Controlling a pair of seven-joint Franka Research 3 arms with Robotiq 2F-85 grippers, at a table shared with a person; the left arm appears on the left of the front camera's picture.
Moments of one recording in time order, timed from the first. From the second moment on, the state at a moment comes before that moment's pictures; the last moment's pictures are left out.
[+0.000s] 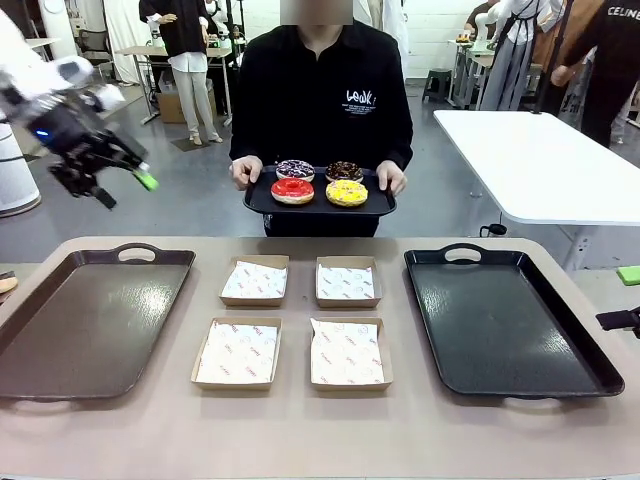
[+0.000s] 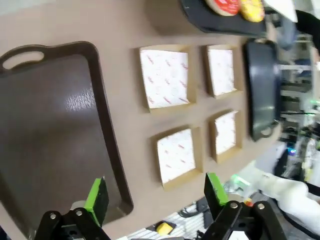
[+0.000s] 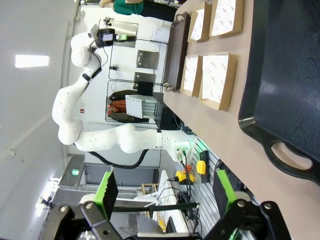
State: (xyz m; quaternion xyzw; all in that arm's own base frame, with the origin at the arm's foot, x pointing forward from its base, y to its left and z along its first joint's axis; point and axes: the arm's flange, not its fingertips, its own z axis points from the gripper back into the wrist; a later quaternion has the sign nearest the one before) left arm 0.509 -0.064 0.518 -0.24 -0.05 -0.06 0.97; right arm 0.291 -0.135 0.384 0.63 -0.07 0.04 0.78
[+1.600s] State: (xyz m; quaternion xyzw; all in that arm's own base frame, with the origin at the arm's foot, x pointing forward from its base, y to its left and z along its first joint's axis) left arm 0.569 -0.236 0.361 -0.01 -0.01 -0.09 1.00; right arm 0.291 -0.135 0.384 0.63 -0.07 0.04 0.78
